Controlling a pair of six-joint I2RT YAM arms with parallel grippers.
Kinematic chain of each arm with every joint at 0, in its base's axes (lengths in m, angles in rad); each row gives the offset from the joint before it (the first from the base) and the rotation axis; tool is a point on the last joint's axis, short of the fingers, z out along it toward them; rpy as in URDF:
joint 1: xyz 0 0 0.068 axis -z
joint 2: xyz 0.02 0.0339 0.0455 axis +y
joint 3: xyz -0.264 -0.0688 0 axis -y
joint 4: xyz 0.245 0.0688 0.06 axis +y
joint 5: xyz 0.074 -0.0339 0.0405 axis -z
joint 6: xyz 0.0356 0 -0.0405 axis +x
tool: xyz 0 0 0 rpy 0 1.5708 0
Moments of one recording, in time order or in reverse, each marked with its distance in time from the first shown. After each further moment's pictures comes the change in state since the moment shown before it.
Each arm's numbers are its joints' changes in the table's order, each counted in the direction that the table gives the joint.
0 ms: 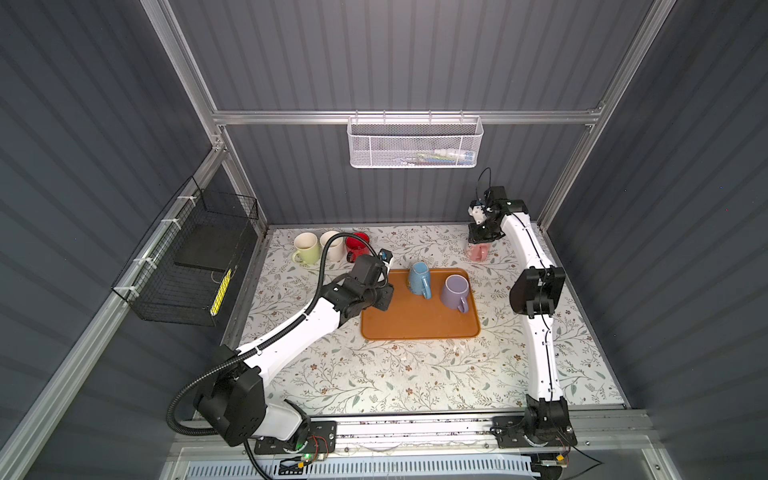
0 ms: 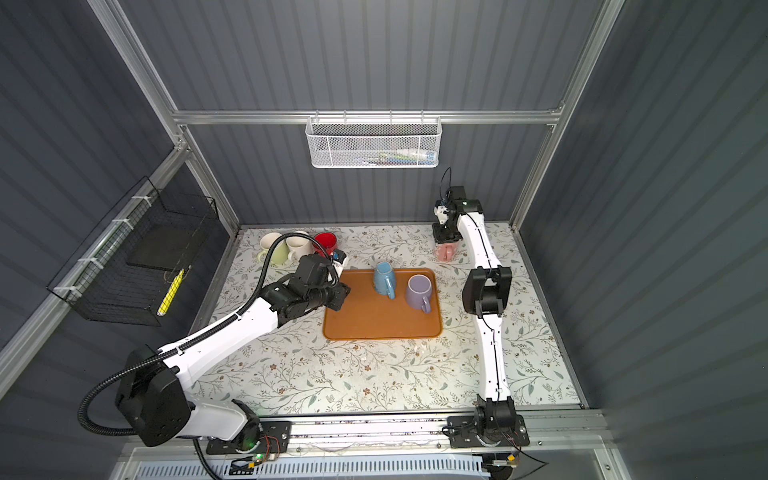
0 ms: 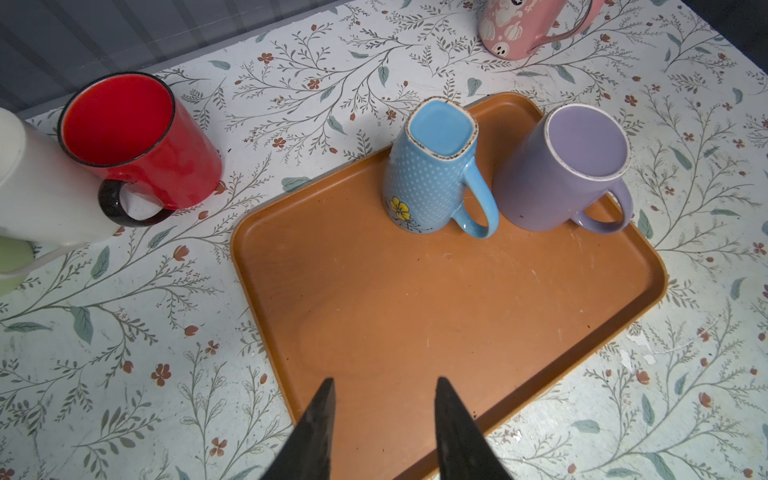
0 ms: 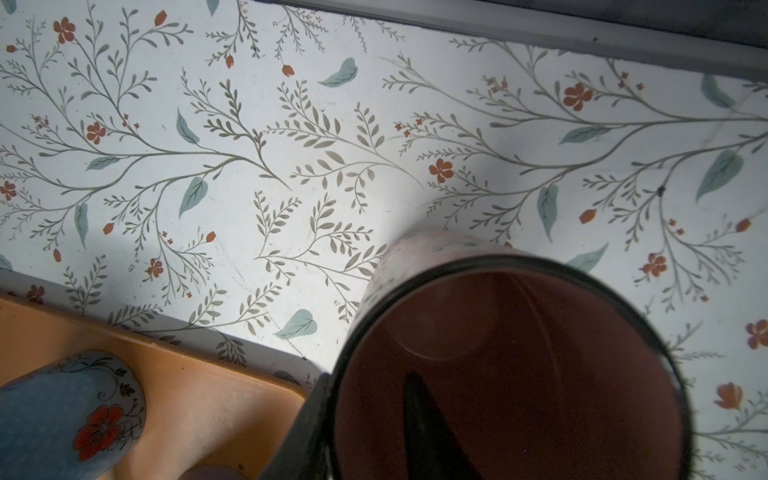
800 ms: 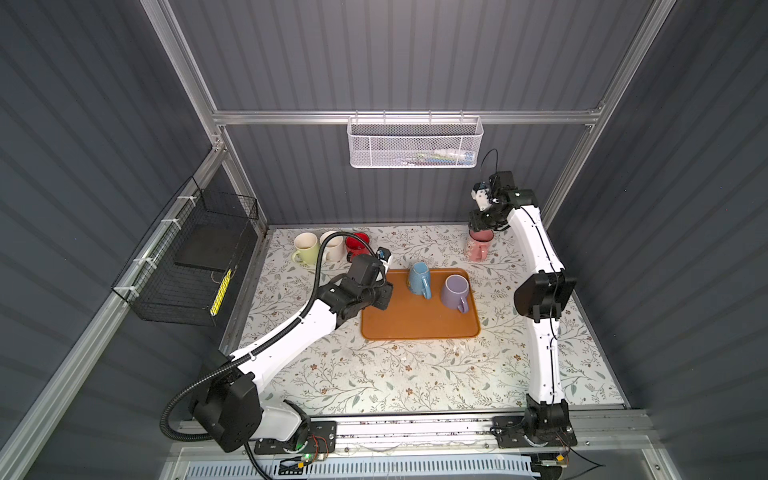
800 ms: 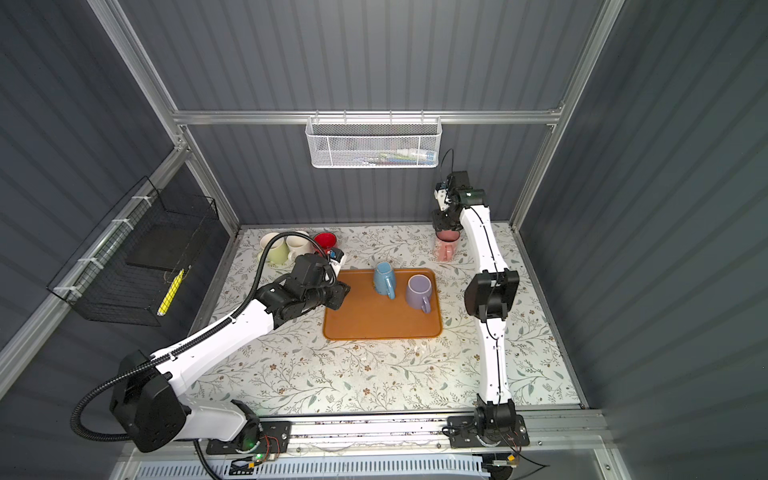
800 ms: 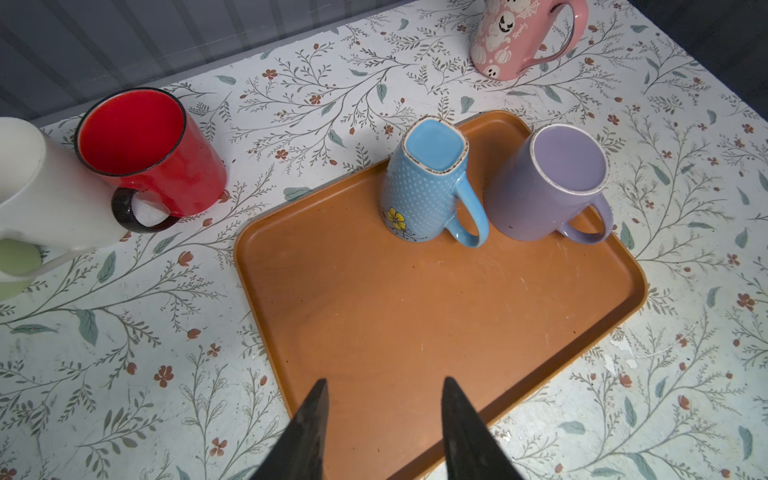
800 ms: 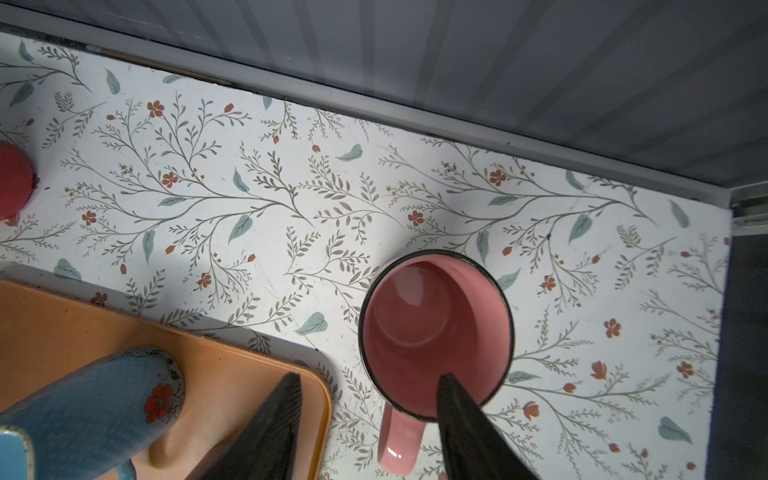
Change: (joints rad) left arm 0.000 -0.041 0.000 0.000 0.005 -0.016; right arm -0.025 -0.152 0.000 -0.016 0.063 -0.026
